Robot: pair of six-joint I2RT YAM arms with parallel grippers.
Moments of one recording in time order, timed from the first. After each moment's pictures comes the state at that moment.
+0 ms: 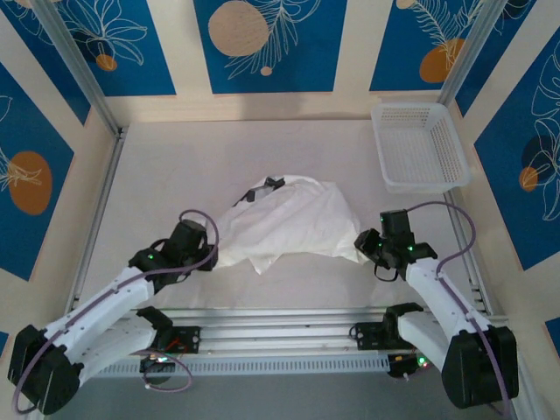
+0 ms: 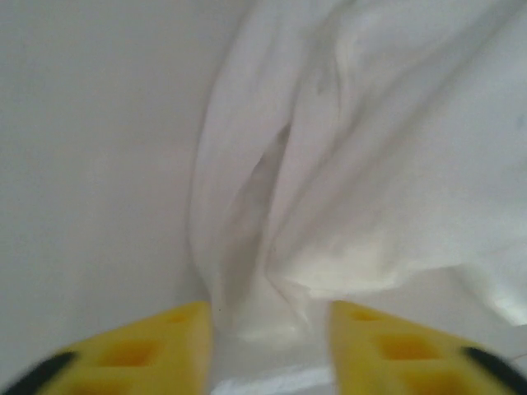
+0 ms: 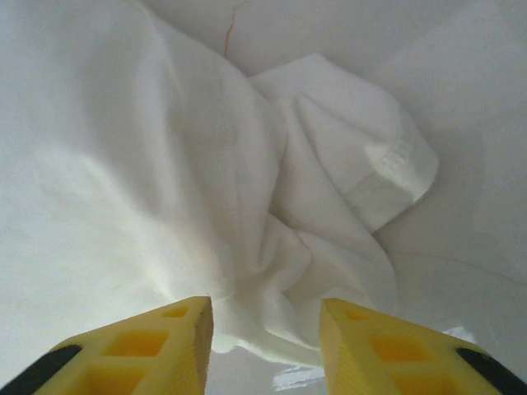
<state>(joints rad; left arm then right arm) -0.59 0.89 0.55 -0.65 -0.16 -0.48 0.16 0.90 0.48 -0.55 -0.12 0.77</state>
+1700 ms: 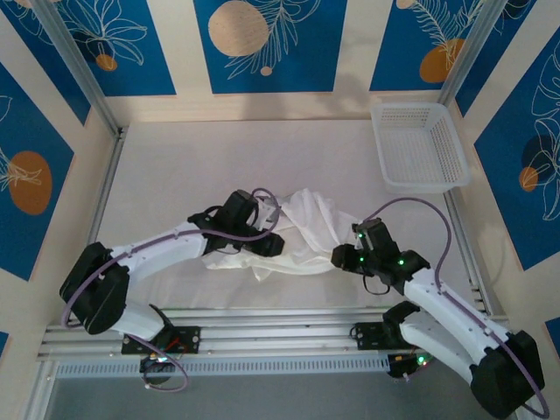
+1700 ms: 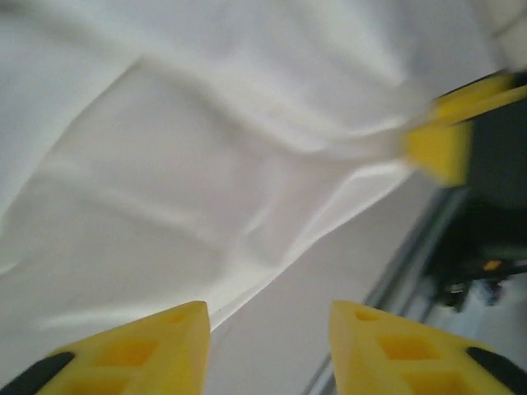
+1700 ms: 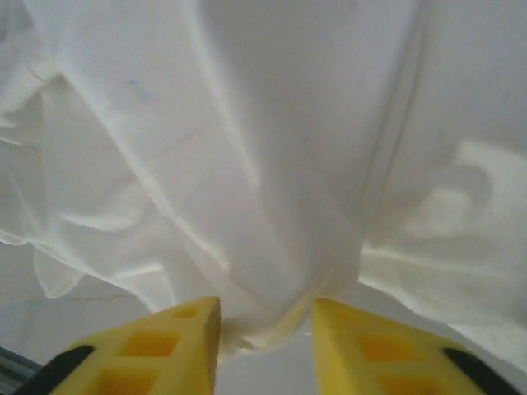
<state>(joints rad) -0.75 1.45 0.91 -0.37 0.36 -0.40 0.48 0.81 0.48 -0.60 -0.15 0.68</state>
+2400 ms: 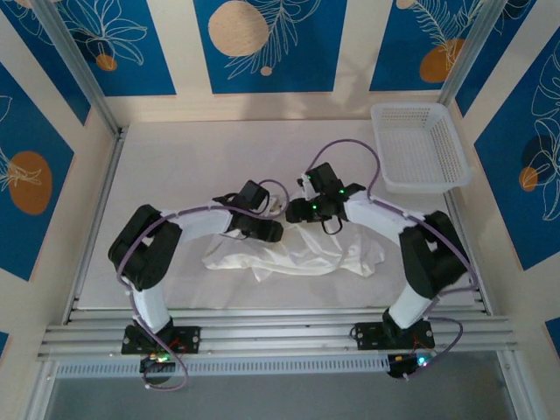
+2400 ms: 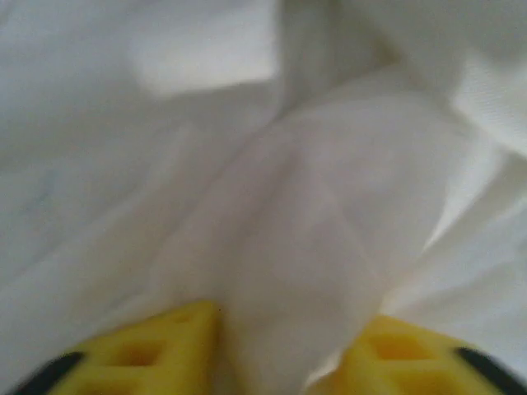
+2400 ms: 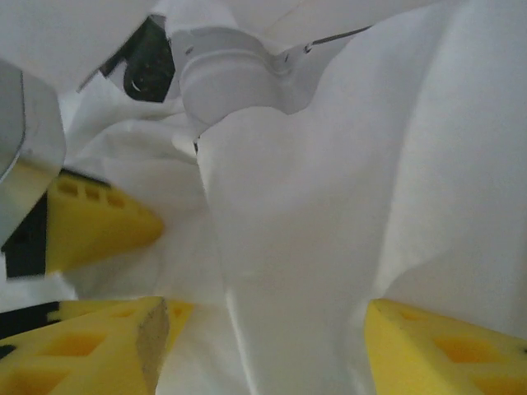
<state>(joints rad) -0.65 1.82 1.03 -0.31 0.29 -0.35 0.55 1.73 1.13 -0.46 -0.23 0.34</state>
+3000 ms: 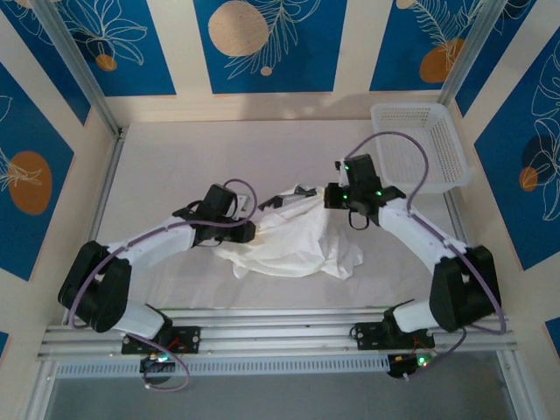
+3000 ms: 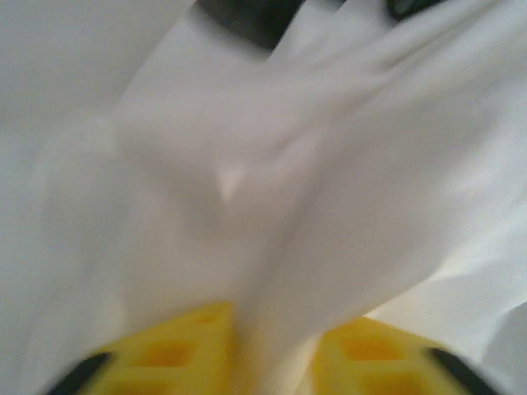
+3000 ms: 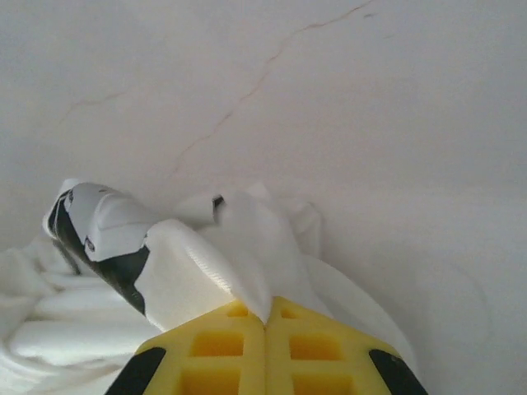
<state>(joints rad) -0.56 1.44 0.82 -0.37 0.25 -0.37 0.36 1.36 0.94 -0.41 -0.16 0.39</state>
